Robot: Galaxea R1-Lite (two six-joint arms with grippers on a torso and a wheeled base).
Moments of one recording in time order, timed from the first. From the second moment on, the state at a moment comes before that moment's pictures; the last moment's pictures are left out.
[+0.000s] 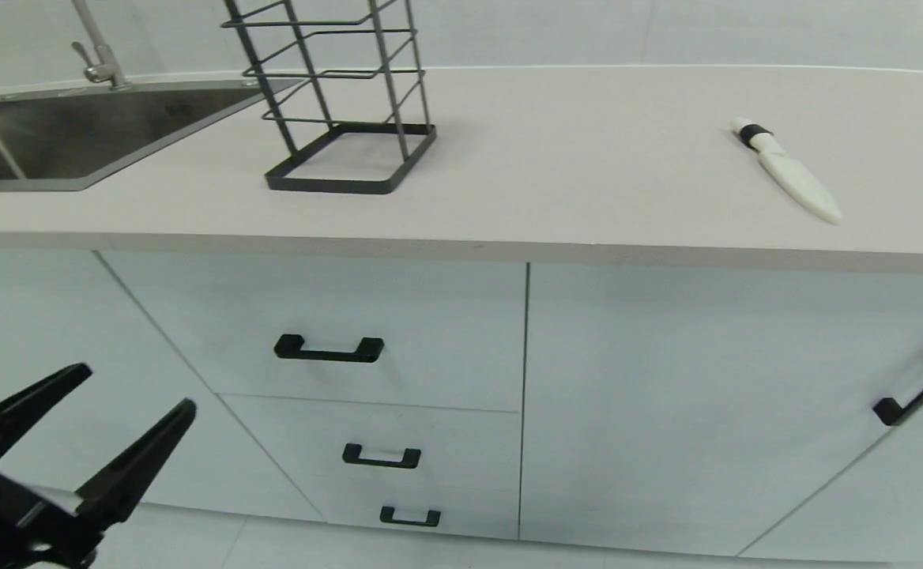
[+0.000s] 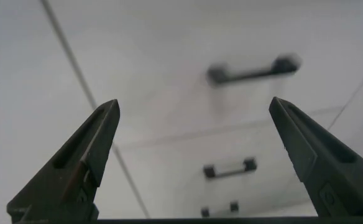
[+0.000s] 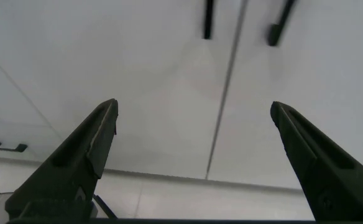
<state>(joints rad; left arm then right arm) -0.04 1.01 0.00 -1.17 -0.24 0.04 0.00 0.00 0.00 0.00 -0.01 -0.01</state>
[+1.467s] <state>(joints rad) 0.01 0.00 0.00 0.00 0.03 -0.02 0.00 0.00 0.00 0.00 -0.01 -0.01</state>
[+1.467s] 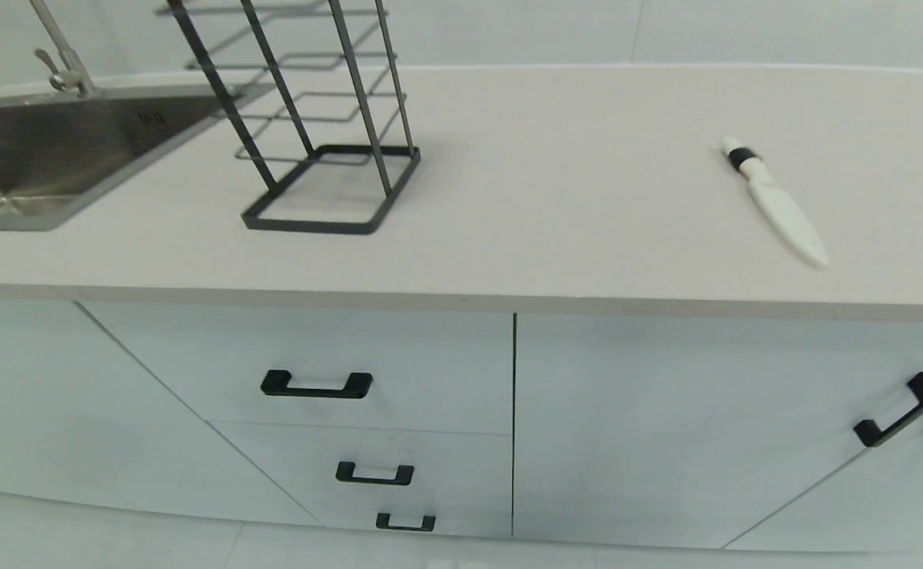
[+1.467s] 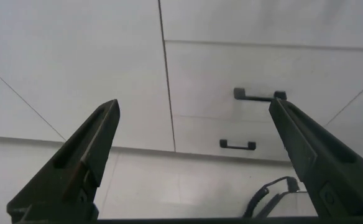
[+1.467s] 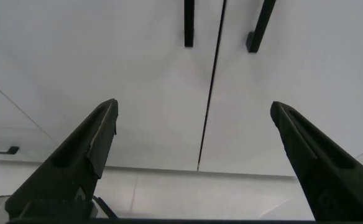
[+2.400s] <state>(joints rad) 0.01 0.00 0.00 0.00 0.03 -0.02 0.00 0.00 0.00 0.00 -0.01 -0.01</state>
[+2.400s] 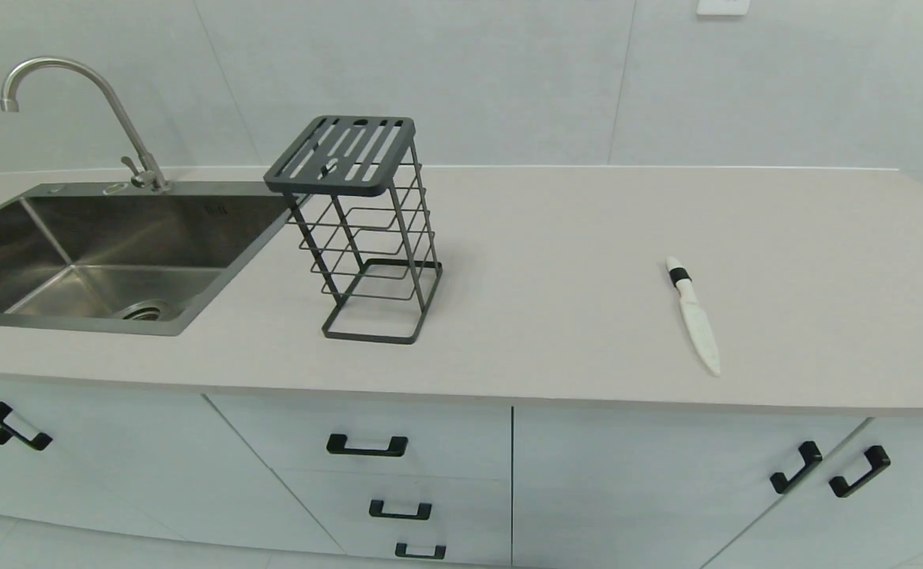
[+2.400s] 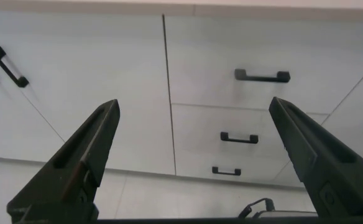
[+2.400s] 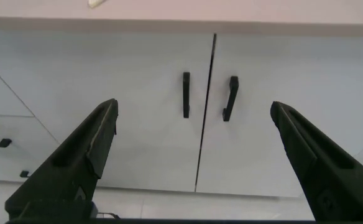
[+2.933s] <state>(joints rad) 0.01 0.00 0.00 0.00 0.04 -0.03 0.00 0.00 0.00 0.00 -0.01 -0.01</state>
